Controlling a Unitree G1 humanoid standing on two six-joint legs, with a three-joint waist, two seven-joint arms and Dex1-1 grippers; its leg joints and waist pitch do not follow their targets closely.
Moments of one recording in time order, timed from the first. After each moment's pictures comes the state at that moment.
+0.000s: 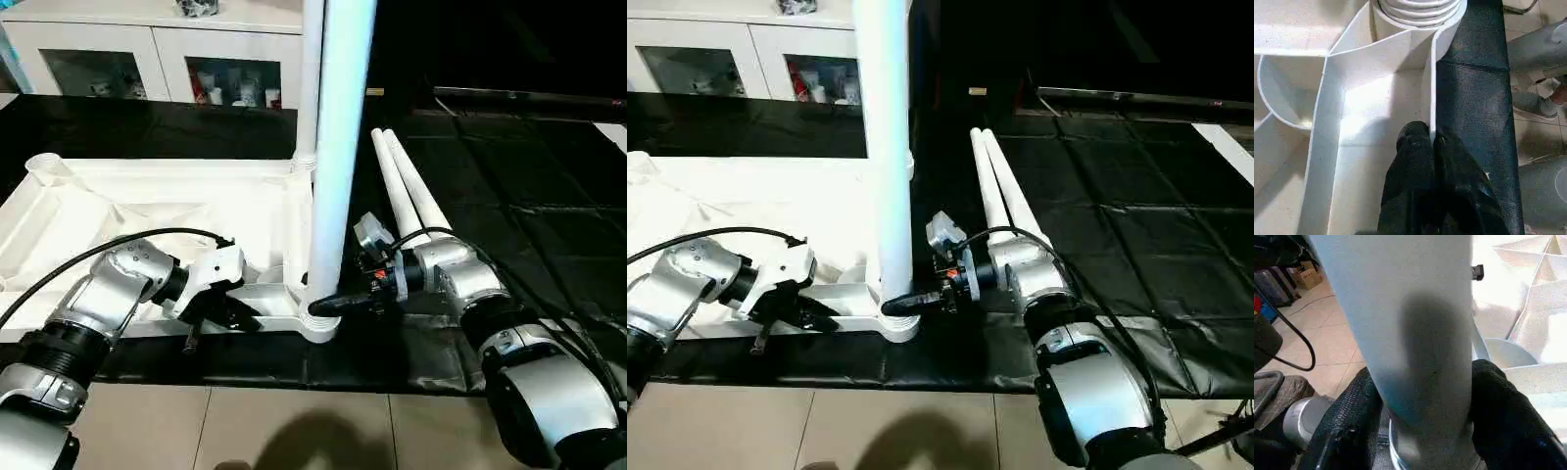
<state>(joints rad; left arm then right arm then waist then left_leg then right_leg) -0.58 0.63 -0.34 0.47 0.00 0.14 -1.47 -0.84 -0.17 0.12 1.04 0.10 0.01 1.57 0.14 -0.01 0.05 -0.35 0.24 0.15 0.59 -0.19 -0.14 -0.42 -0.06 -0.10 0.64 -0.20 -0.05</state>
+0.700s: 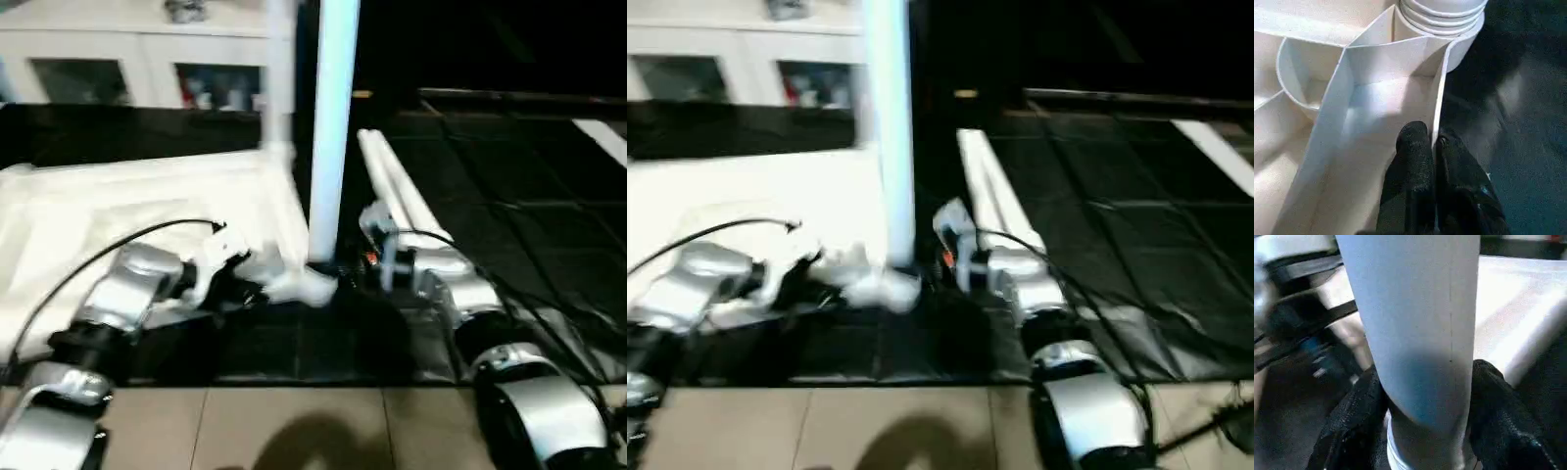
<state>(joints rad) -0.62 0.44 -0.19 0.55 -0.02 0.46 -1.09 -0.79 -0.06 -0.03 1.00 0.11 0.04 0.95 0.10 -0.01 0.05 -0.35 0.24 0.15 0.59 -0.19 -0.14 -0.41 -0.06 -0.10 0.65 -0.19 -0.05</state>
